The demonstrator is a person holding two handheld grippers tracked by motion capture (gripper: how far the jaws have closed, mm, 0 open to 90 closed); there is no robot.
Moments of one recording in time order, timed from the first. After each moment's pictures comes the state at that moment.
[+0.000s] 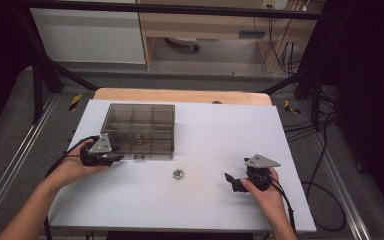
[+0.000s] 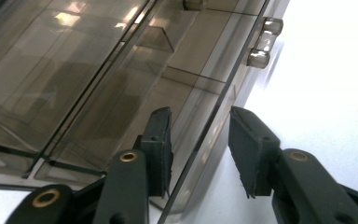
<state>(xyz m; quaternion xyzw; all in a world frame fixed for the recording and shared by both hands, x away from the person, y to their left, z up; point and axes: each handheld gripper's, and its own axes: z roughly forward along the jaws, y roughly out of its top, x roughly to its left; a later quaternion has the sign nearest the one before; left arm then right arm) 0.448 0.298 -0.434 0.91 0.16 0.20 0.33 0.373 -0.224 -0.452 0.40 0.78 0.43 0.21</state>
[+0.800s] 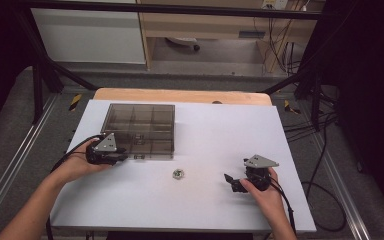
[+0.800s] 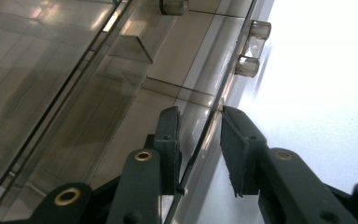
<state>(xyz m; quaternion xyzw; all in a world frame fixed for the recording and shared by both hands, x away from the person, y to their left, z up) 0.460 0.287 -0.439 0.92 0.13 0.17 0.32 0.374 -0.223 -0.455 0.40 0.79 0.42 0.21</state>
